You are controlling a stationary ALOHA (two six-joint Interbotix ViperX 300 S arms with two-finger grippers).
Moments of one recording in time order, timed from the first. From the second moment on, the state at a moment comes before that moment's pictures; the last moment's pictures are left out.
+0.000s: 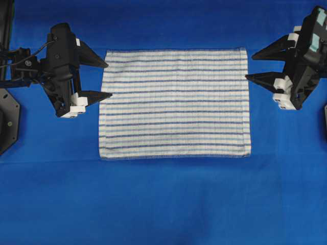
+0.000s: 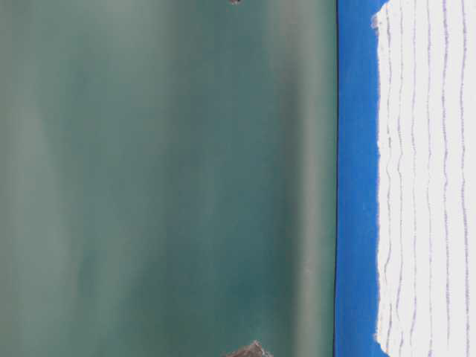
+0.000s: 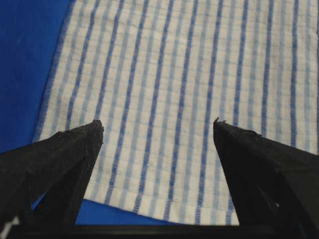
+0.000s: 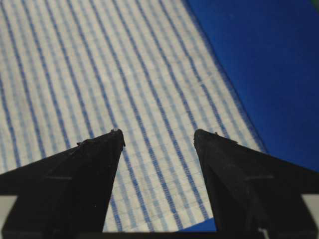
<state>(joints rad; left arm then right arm) 0.19 -0.50 0.97 -0.02 0.07 0.07 -0.20 -0.65 1.00 -0.45 0.23 0.57</state>
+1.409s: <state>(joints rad) 0.52 0.04 1.02 -0.02 -0.35 0.13 -0.62 0.01 0.96 -0.50 -0.08 0.56</state>
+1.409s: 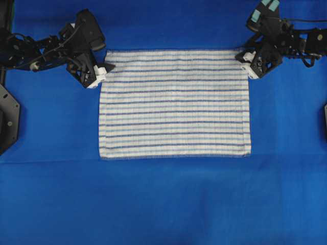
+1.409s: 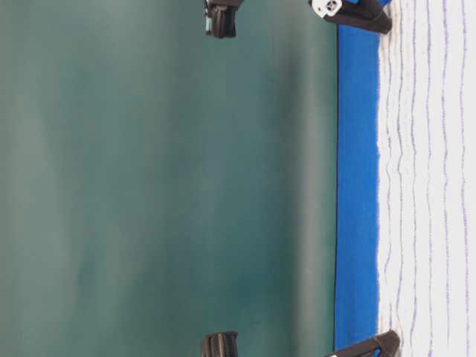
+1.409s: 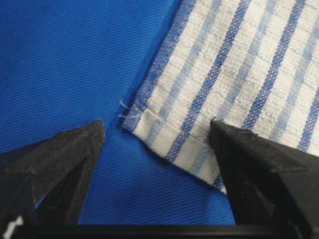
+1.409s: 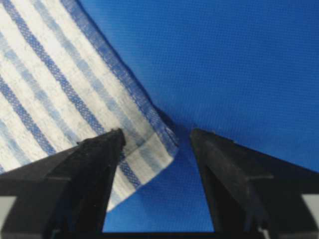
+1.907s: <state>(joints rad) 0.54 0.05 1.02 -0.02 -0.32 0.13 -0.62 0.01 0.96 -0.50 -0.07 0.55</state>
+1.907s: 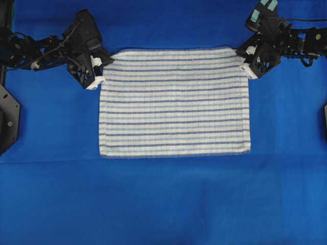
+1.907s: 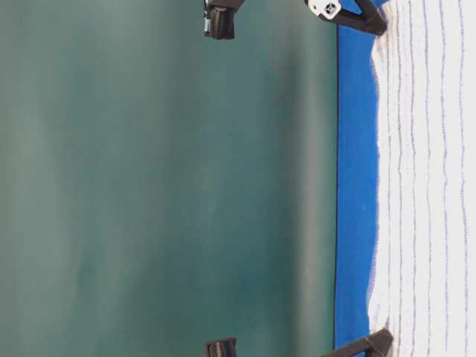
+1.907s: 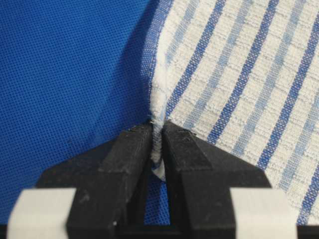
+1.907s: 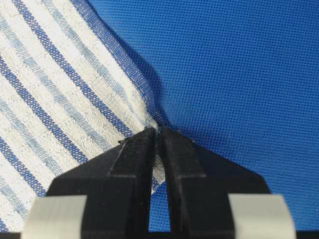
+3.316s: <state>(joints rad) 0.66 -0.41 0.75 -0.02 -0.01 0.23 -0.64 -0.48 0.67 -0.64 0.45 0.53</state>
